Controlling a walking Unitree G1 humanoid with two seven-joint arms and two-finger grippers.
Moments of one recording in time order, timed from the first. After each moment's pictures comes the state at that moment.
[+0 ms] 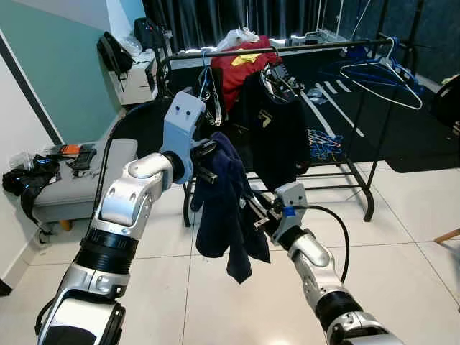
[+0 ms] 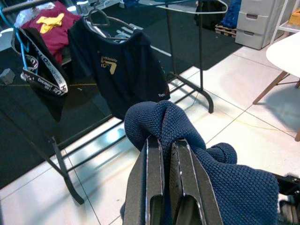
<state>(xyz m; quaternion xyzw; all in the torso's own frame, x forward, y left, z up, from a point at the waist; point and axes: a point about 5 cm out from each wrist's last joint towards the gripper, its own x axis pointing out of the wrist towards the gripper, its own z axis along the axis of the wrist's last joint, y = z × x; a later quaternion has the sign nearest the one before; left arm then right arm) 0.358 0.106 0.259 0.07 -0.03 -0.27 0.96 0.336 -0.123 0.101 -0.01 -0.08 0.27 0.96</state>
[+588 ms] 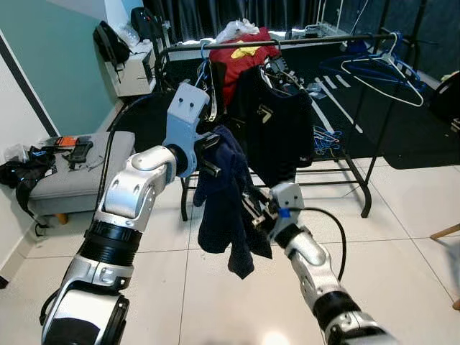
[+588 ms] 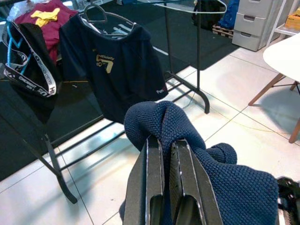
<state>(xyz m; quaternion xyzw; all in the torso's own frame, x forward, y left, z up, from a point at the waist) 0.363 0.101 0.265 0.07 -0.03 -0.27 0.96 0.347 -0.114 0.120 -0.04 -0.11 0.28 0.95</state>
